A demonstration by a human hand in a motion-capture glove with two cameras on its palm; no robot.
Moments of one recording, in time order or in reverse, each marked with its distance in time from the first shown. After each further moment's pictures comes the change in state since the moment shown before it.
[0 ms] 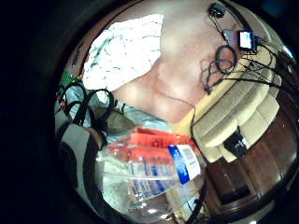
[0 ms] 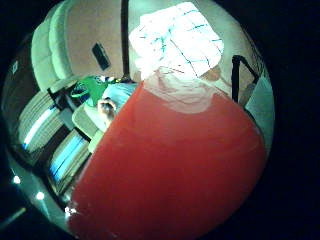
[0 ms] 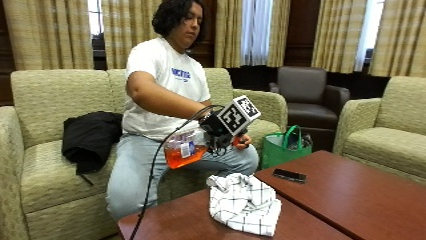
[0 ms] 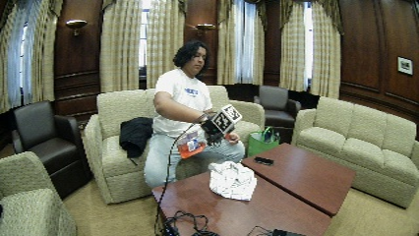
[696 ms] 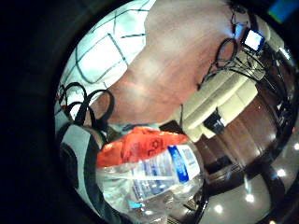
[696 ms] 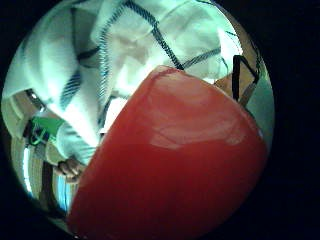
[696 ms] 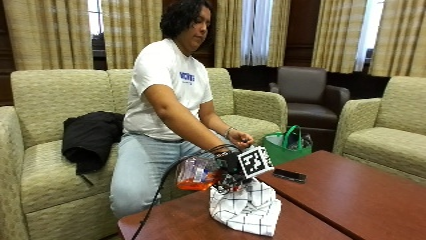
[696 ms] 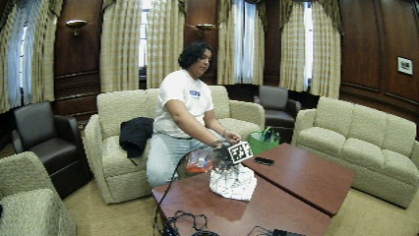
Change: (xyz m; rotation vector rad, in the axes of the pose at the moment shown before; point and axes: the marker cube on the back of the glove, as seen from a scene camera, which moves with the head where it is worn) arm -0.025 -0.122 0.087 -0.218 0.340 0.245
